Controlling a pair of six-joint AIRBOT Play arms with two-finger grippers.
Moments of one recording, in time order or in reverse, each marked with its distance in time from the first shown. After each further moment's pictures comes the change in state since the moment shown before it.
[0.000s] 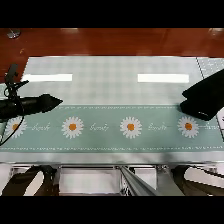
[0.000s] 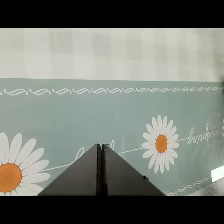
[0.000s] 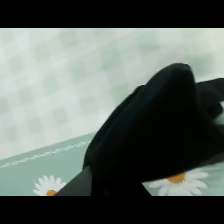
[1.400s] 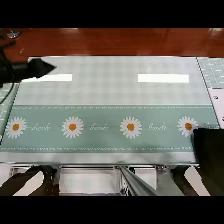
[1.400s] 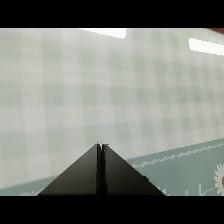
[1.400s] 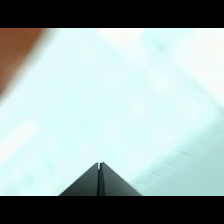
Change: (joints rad) left arm -0.001 -0.309 0.398 -0.116 0.099 0.141; right arm -0.118 0.488 -0.751 0.166 -0.624 -0.107
